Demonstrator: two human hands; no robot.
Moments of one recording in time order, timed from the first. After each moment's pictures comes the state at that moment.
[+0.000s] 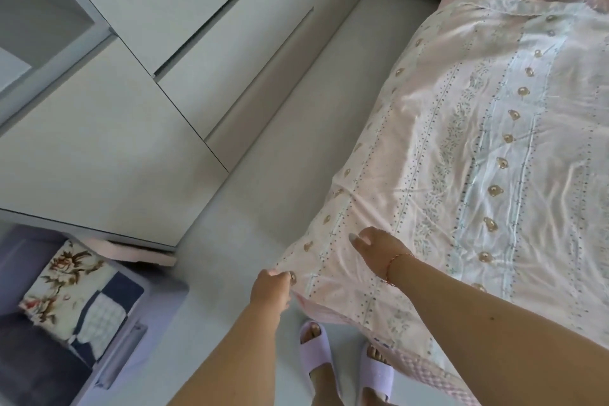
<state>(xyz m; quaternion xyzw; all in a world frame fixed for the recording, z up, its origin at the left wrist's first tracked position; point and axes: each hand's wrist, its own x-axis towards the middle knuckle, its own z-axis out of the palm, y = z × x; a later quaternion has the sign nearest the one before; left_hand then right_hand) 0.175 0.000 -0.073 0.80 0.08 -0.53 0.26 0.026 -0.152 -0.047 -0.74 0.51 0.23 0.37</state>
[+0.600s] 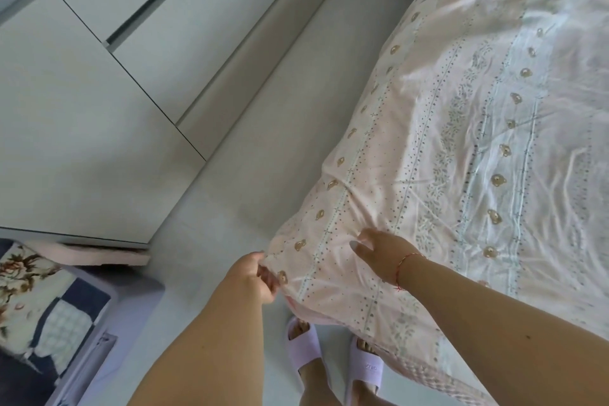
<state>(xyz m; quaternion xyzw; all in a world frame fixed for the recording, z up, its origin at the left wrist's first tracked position) 0.221 -0.024 -0.149 0.60 0.40 -0.55 0.41 0.020 -0.157 -0.066 -0.76 0.48 0.27 0.35</state>
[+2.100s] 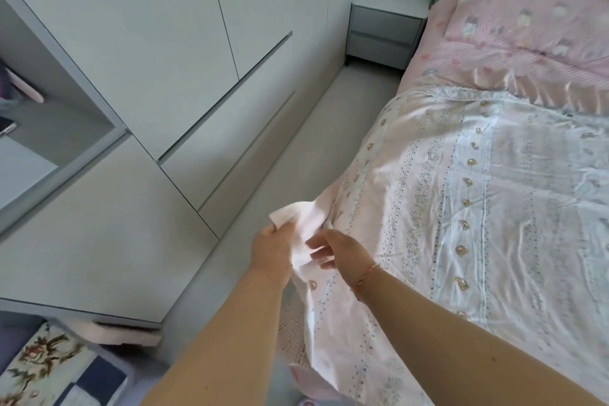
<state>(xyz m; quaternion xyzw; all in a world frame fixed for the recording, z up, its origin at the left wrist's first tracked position) 0.225 -0.134 0.044 0.64 -0.01 -0.49 0.59 0.098 -0.176 0.075 -0.55 0.49 -0.11 0.67</state>
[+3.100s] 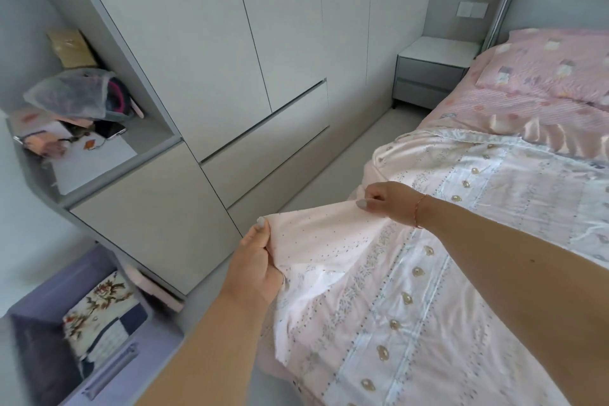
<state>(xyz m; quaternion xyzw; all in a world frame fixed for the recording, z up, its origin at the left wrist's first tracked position) 0.012 -0.094 0.187 0.52 0.03 -0.38 0.77 -0.104 -0.332 0.177 -0.91 0.23 0.00 0.35</state>
